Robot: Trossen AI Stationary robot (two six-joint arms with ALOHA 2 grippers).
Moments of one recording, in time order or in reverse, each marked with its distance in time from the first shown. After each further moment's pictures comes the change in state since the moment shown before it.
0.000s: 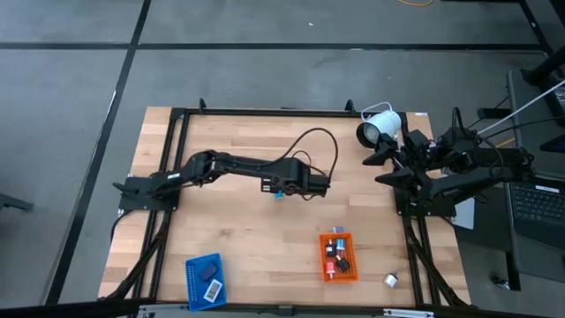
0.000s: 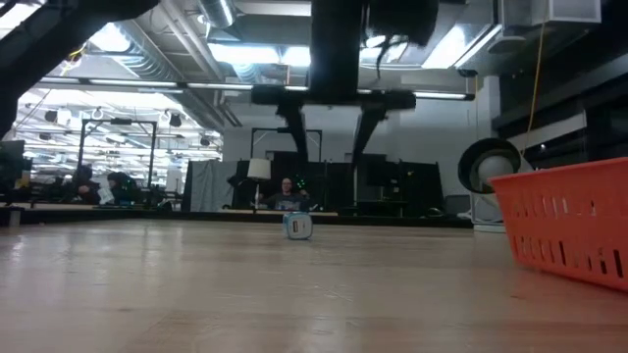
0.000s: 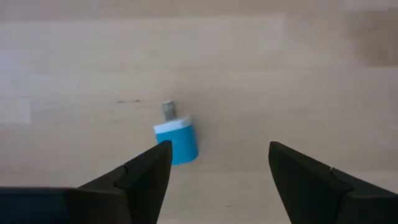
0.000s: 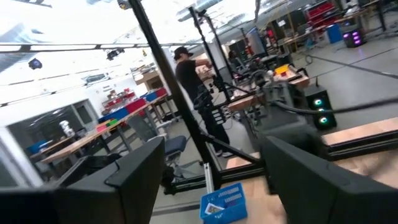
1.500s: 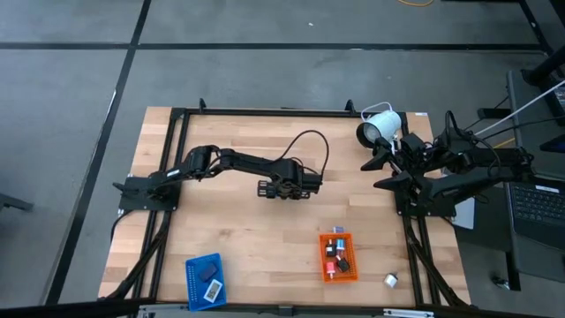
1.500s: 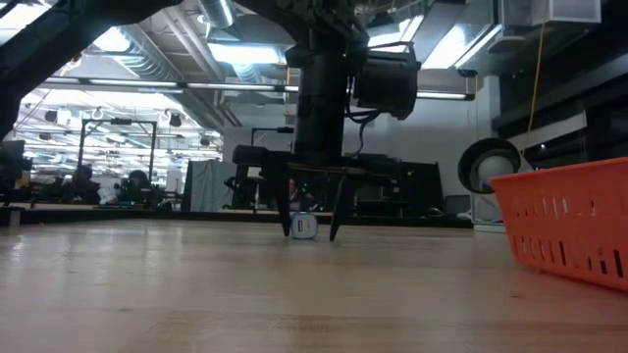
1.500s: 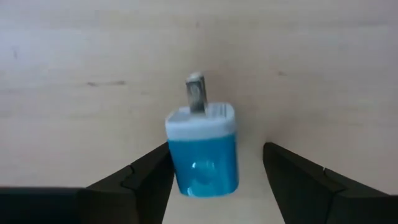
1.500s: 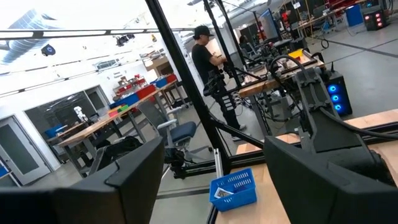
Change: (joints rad) left arm 0.084 -0.005 -0.328 0.252 0.163 0.048; right arm 0.000 0.015 0.000 -0.024 -0.067 0.003
